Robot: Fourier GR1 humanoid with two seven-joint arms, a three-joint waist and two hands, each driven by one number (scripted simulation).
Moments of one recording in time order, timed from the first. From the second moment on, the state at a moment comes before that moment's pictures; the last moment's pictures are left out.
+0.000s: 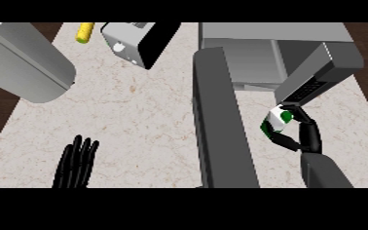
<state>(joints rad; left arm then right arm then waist) 0.45 0.26 -0.39 -1.94 0.23 0.18 -0.48 -0.46 -0.23 -0.35 -0.27 0.16 -0.17 -1.08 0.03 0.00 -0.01</state>
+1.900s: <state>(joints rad) 0.46 0.26 -0.24 -1.86 0.31 0.05 -0.50 -0.68 -0.08 -0.19 -0.51 0.20 -0.38 -0.72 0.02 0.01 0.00</state>
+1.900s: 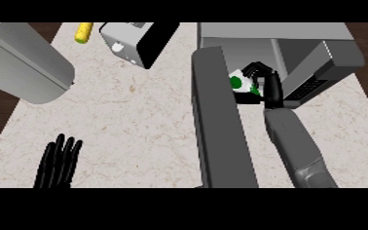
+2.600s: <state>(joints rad) 0.43 0.27 -0.23 -1.84 0.31 0.01 -0.50 -0.92 -0.21 -0.20 -0.20 0.32 -0.61 -0.64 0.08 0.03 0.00</state>
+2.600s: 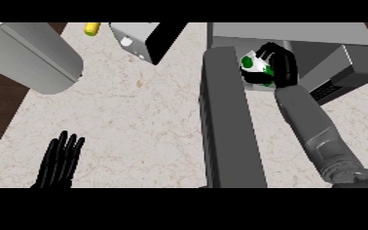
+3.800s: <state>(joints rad) 0.35 0.27 -0.27 -1.78 0.19 0.04 -0.46 -1.02 -0.25 -0.17 -0.08 0.40 -0.70 -0.59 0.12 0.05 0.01</state>
